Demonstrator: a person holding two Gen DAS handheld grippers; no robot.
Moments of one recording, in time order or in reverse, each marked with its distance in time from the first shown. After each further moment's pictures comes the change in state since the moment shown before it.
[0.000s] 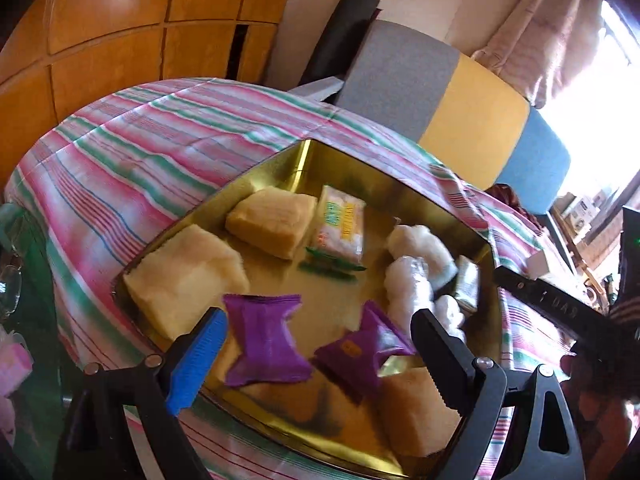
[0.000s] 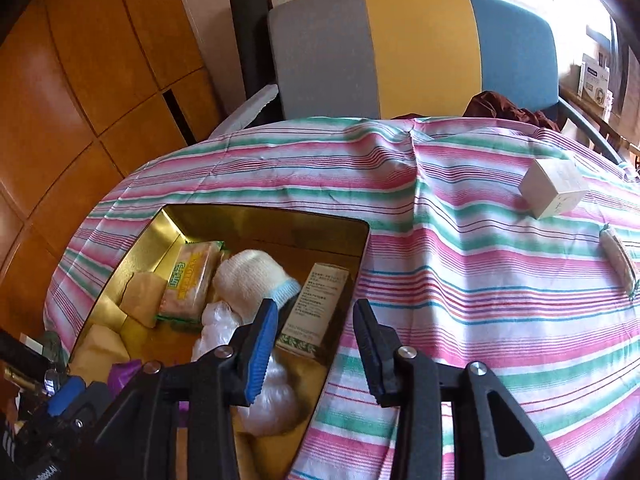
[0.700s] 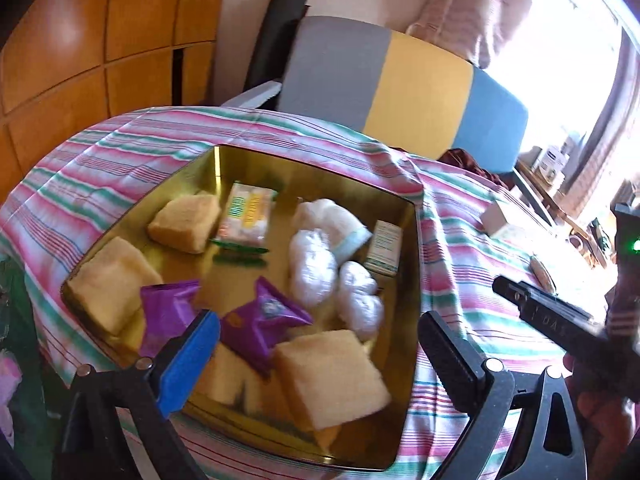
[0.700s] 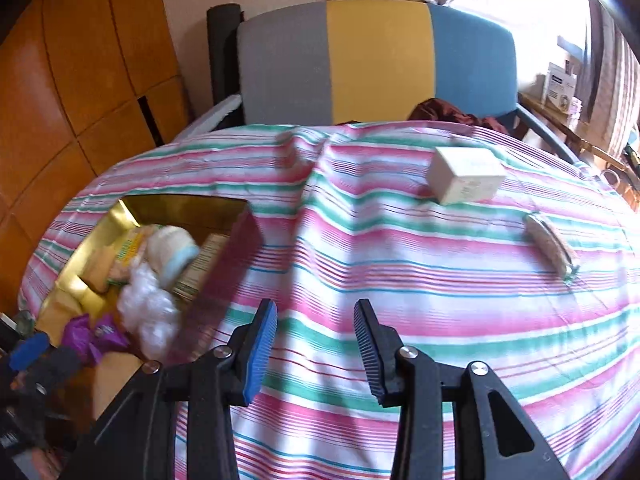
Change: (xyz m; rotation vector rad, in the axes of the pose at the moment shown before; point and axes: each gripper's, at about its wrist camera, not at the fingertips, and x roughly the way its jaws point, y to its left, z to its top) left arm -0.013 -0.084 -0.025 0.185 0.001 -0.057; right arm -0.047 -0.081 -0.038 -0.005 -0.042 -0.136
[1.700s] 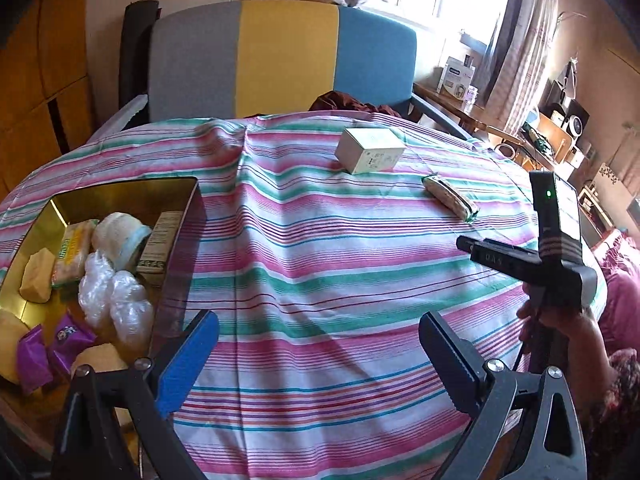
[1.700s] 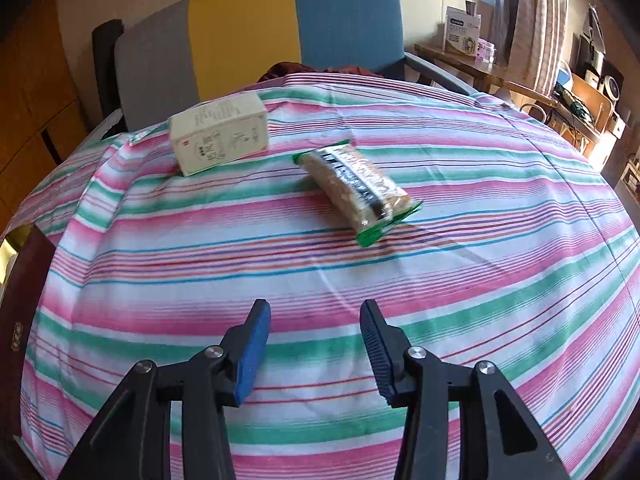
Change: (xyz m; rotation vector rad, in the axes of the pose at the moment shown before) left arm 0.026 -0.174 -0.026 0.331 0.100 -0.196; right arm 0.023 -0.223 -0.027 0.199 0.034 -0.190
